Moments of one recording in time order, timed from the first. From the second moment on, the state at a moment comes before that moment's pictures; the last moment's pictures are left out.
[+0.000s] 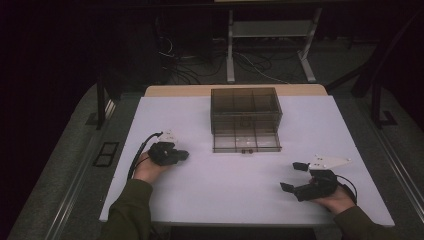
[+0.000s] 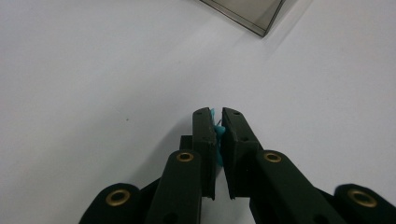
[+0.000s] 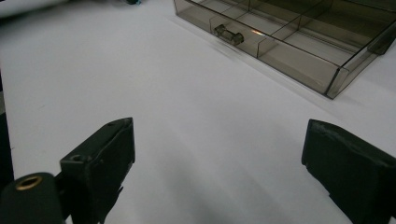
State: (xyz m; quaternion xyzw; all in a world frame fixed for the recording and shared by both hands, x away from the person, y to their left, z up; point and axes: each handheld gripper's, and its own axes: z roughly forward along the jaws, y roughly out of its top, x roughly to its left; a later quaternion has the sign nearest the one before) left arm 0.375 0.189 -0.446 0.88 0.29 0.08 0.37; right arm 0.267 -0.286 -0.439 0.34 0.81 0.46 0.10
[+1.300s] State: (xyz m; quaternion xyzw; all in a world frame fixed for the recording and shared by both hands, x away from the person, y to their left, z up) left arm 0.374 0.186 -0.434 0.83 0.33 0.07 0.44; right arm 0.268 -0.286 -0.440 0.34 0.81 0.46 0.10
